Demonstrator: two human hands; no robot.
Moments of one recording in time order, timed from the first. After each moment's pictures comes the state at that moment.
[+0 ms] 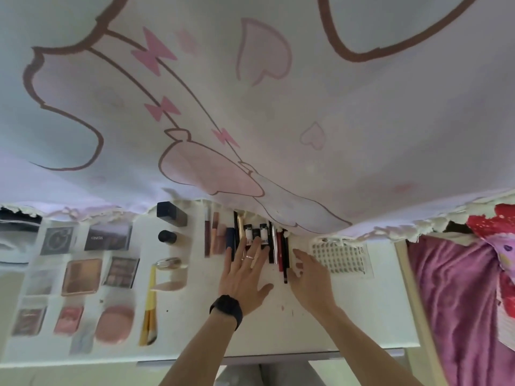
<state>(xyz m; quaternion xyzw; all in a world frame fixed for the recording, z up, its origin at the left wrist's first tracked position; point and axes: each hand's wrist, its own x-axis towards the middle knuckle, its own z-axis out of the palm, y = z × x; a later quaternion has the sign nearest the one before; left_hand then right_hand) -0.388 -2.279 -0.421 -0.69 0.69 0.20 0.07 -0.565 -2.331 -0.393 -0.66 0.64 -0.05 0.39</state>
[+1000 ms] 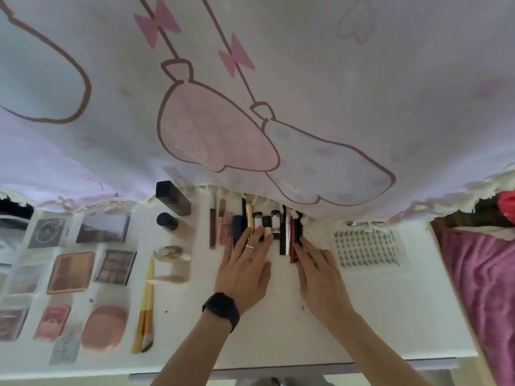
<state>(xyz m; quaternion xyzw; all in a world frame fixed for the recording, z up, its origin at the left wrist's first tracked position) -0.365 -2.267 -0.446 -0.70 0.71 0.08 -0.07 -0.557 -2.304 -0.455 -0.83 0.51 -0.17 0.15</state>
